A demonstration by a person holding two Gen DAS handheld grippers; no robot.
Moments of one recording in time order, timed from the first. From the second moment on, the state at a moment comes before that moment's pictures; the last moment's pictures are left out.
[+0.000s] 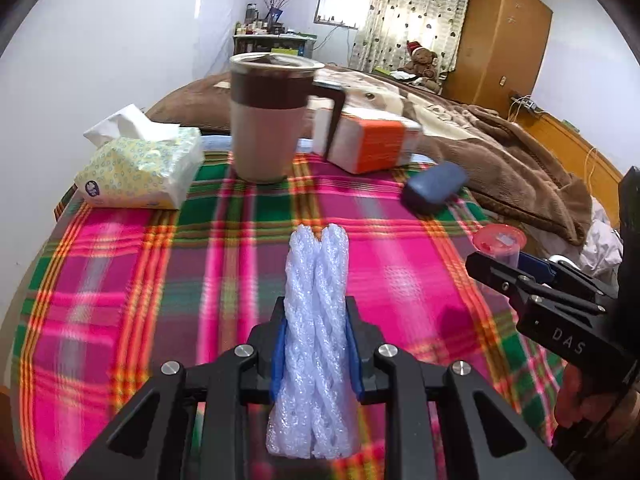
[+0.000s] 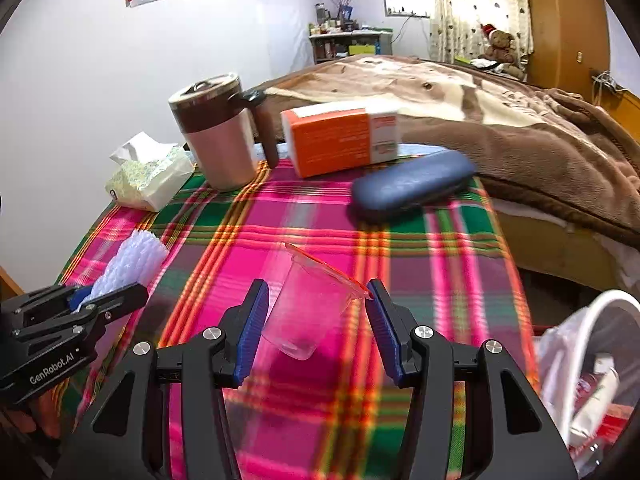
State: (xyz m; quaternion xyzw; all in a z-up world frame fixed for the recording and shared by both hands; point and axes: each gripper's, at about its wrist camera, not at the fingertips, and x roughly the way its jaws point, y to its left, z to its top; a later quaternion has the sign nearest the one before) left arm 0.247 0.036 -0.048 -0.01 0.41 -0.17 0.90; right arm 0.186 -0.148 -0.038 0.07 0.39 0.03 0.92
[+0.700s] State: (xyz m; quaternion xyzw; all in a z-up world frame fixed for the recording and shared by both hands) left arm 0.150 -0.080 -0.018 0.03 0.36 -0.21 0.91; right arm 0.079 -0.253 -0.016 0.09 0.34 -0.06 0.93
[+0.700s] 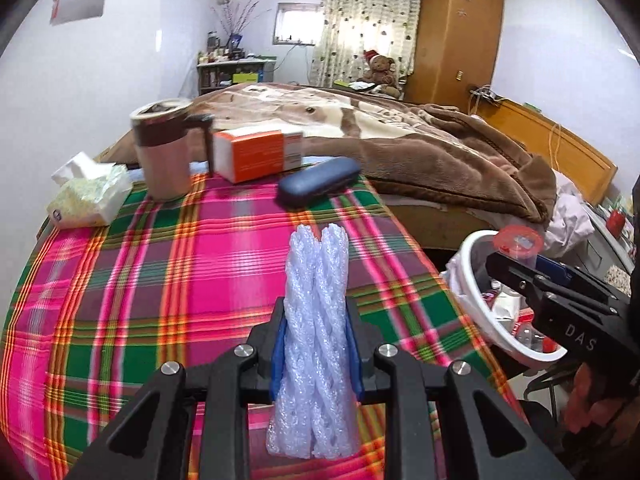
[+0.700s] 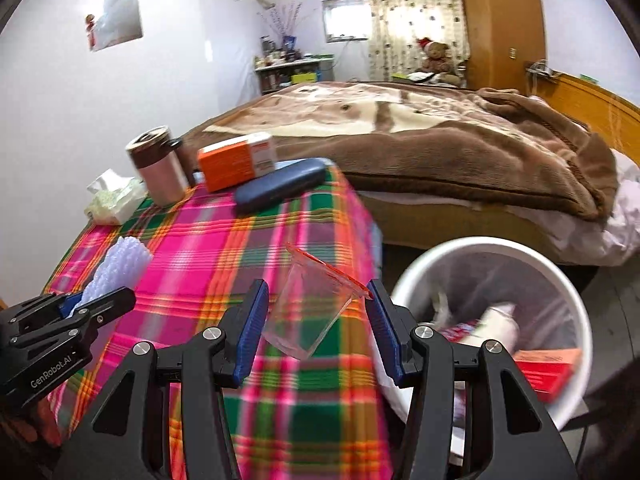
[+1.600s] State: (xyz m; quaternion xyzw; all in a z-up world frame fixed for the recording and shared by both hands) left arm 0.107 -0.255 -0.025 0.08 0.36 -0.31 0.88; right arm 0.026 -0.376 -0.033 0.12 0.35 -0.18 0.91
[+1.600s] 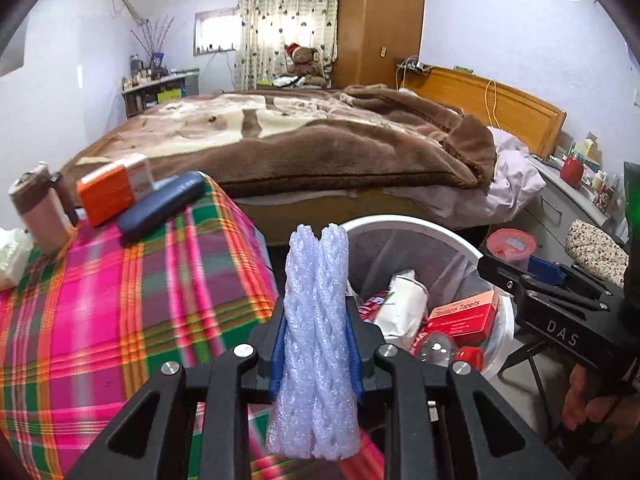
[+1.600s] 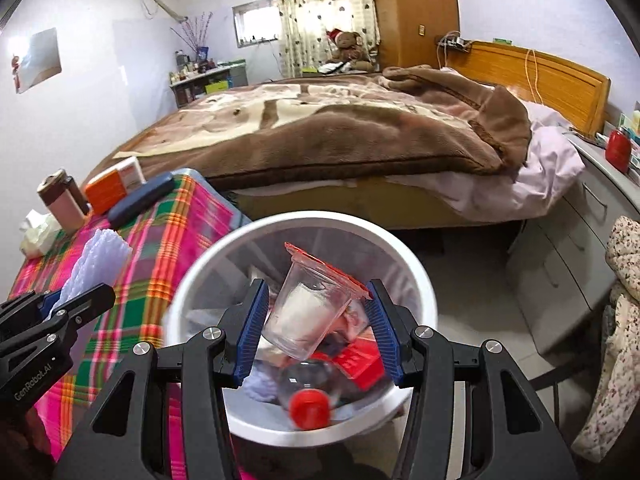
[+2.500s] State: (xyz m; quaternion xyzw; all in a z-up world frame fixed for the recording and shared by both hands) left arm 0.112 -0.275 -0.042 0.09 0.37 -0.26 0.89; right arm 0.025 -0.397 -0.044 0.12 0.37 -0.18 0.90
